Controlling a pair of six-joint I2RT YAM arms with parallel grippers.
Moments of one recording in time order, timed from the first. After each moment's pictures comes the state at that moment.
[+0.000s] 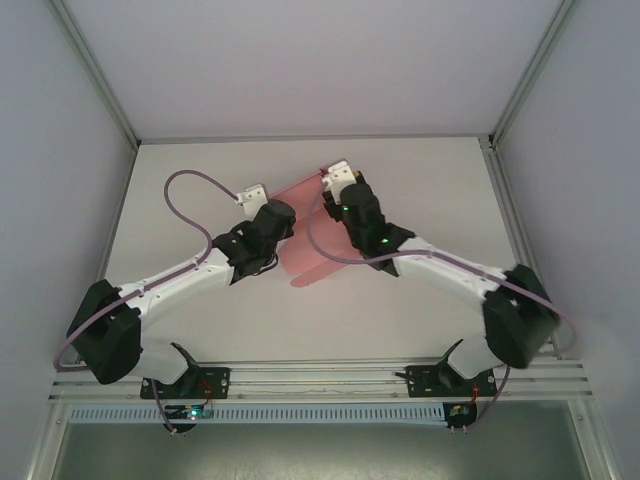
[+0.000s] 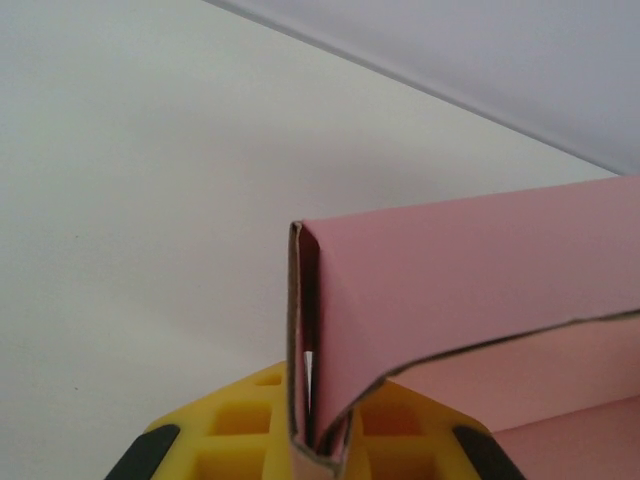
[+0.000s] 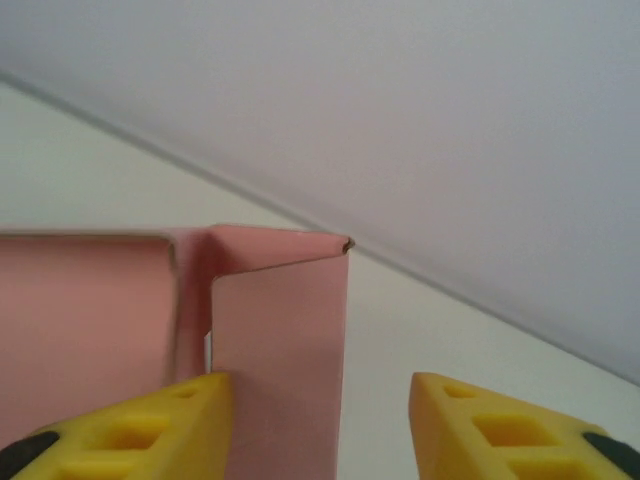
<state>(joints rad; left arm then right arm) -0.69 1.41 0.98 -0.25 -0.53 -0.84 0.72 1.44 0.99 0.16 0.43 -0.15</state>
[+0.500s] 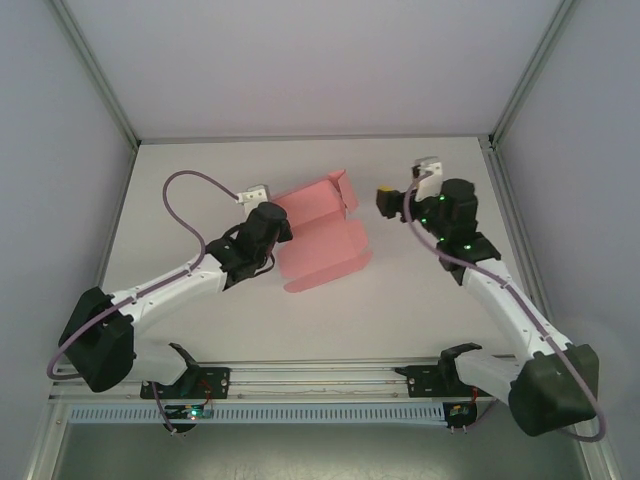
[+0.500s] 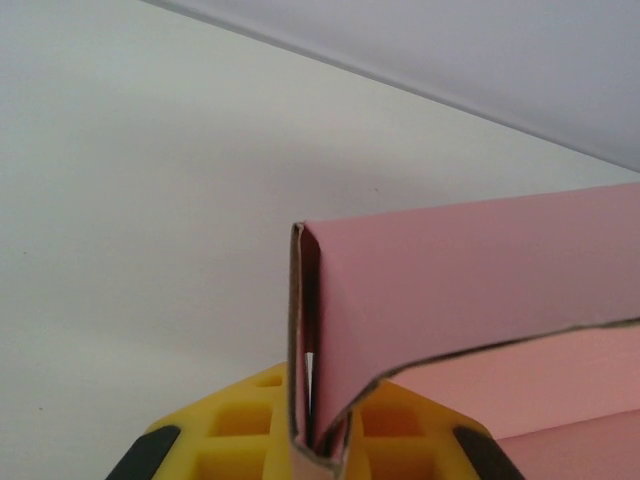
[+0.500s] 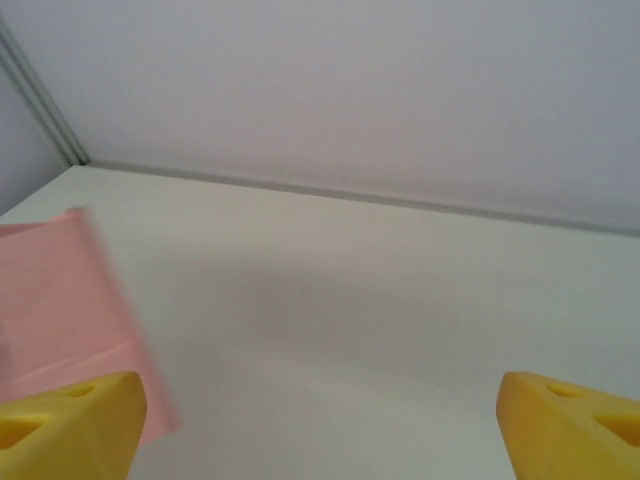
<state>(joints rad) -0.67 1.35 0.90 -0.14 -0.41 -0.72 0.19 1.12 0.81 0.02 -0.28 0.13</state>
